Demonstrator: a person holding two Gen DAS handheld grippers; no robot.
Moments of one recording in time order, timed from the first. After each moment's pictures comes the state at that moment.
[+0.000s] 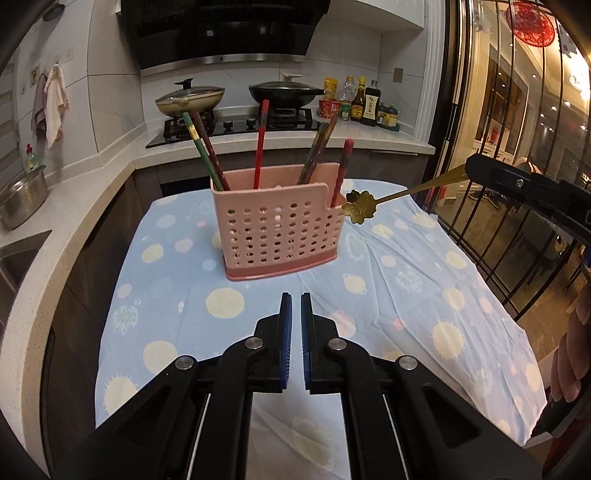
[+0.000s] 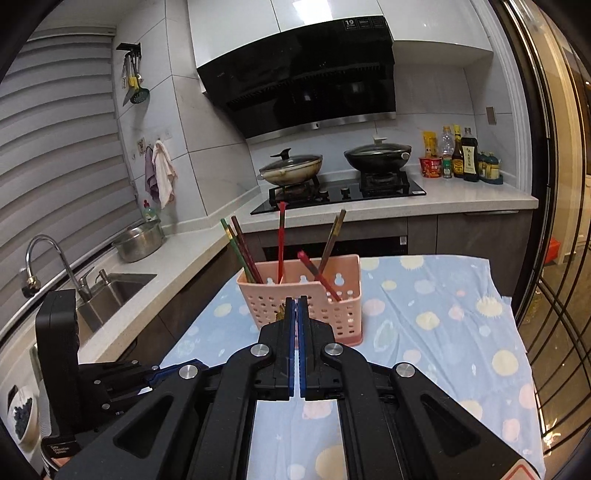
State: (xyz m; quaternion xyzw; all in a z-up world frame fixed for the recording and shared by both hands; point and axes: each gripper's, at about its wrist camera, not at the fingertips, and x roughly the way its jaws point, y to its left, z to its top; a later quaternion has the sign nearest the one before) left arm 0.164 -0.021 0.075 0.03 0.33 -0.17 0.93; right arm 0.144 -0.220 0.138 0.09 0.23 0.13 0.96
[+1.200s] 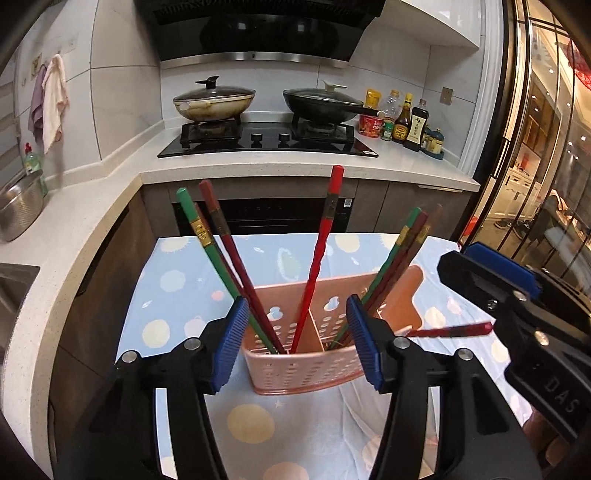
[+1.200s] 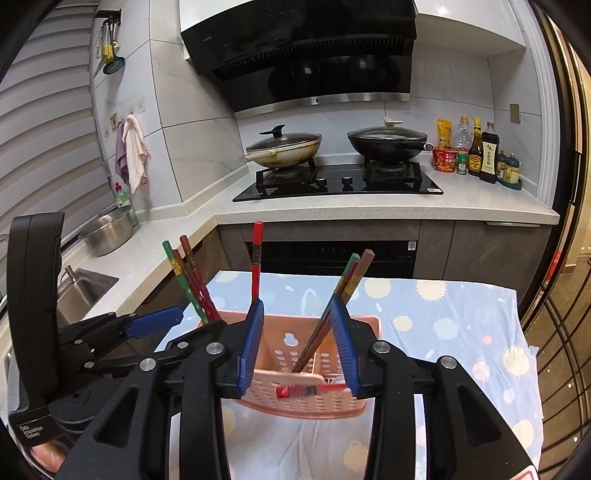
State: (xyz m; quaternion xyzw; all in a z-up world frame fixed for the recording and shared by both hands) left arm 0.319 -0.023 0.103 0.00 0.34 -0.11 0.93; right arm 0.293 -0.182 0.129 0.05 0.28 0.11 0.95
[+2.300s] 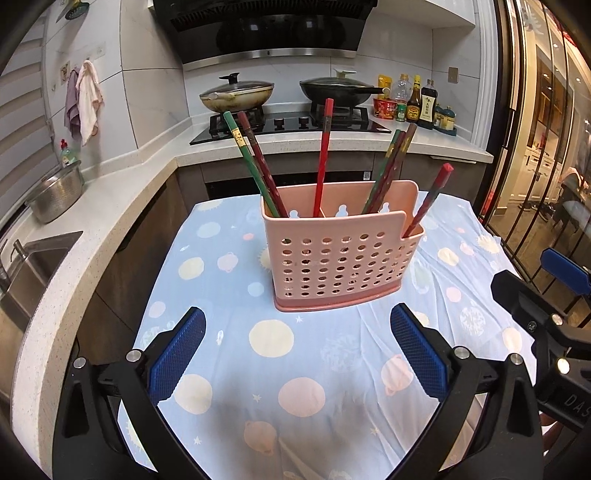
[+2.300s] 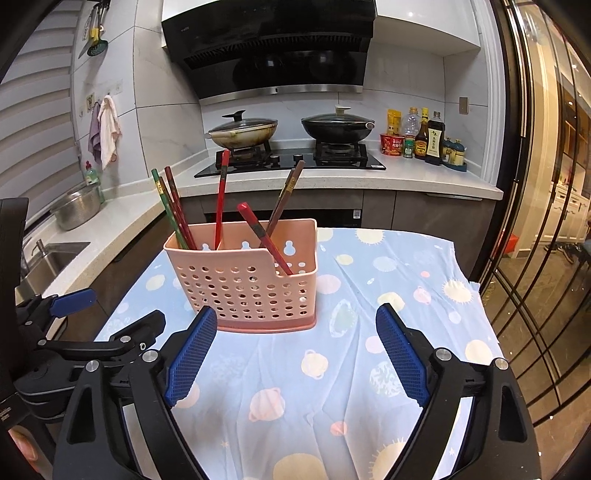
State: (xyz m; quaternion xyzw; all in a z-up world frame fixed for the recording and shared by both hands) left arm 0.224 -0.021 0.068 0.04 0.35 -0.06 0.93; right arm 0.184 -0.196 0.088 0.03 0.29 0.02 0.96
